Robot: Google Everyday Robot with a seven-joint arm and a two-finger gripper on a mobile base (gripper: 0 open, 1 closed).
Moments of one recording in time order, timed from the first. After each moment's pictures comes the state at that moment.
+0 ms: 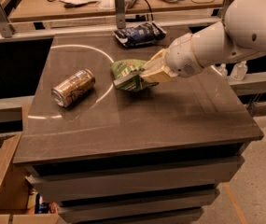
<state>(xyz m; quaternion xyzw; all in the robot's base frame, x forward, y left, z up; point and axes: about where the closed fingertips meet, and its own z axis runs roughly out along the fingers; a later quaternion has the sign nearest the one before) 0.580 -0.046 0.898 -0.62 0.64 0.19 0.41</state>
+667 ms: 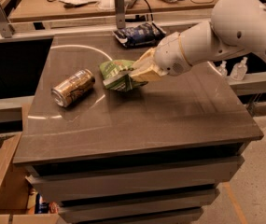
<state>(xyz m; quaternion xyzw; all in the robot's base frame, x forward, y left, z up) 0.581 -0.015 0.899 -0.64 0.62 0.21 0.41</state>
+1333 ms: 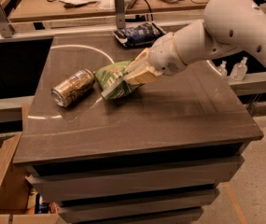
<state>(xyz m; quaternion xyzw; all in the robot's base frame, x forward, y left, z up) 0.581 -0.004 0.896 -0.65 0.62 0.21 0.39</state>
